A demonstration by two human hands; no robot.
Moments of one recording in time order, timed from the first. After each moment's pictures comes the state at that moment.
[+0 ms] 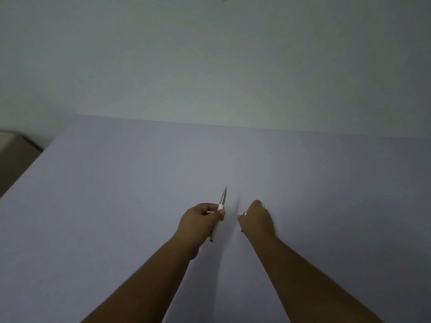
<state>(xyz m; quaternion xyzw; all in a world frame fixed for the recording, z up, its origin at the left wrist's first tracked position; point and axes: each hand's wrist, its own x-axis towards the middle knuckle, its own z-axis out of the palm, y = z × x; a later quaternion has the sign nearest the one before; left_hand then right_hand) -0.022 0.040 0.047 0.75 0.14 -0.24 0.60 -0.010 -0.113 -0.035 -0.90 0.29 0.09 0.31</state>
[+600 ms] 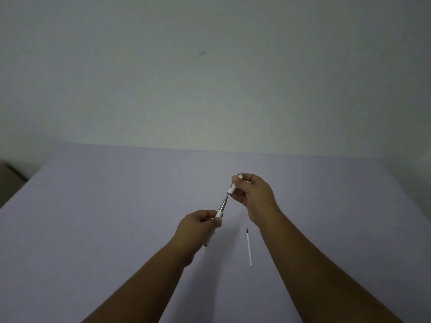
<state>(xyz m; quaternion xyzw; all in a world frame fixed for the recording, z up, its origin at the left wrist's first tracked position) -0.038 0.014 0.096 0.76 0.06 -0.24 0.60 -0.009 -0.147 0.116 -0.55 0.22 -0.03 0.81</state>
